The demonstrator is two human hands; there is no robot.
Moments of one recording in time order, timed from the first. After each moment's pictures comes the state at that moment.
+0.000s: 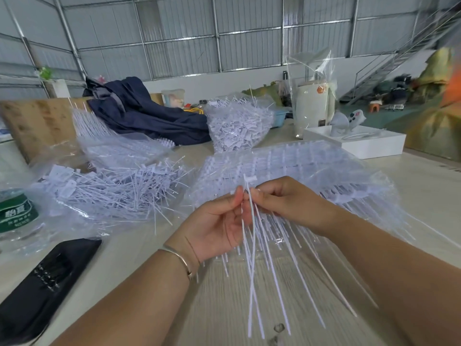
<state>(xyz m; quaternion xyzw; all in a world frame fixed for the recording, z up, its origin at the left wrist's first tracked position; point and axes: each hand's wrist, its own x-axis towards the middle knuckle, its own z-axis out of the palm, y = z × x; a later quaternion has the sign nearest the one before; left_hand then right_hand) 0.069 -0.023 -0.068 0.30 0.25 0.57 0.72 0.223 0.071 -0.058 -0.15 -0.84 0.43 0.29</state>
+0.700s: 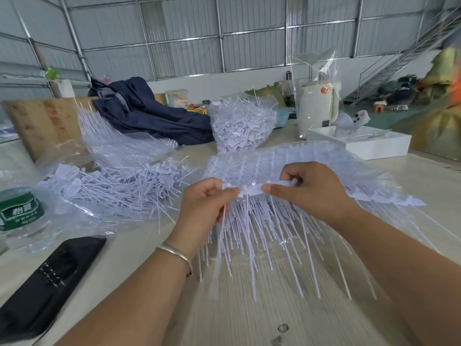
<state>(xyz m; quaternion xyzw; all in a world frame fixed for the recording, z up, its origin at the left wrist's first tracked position) 0.056 -0.019 -0.070 0.45 0.58 0.65 0.22 0.236 0.090 -0.055 -0.29 -0.84 0.19 0.42</state>
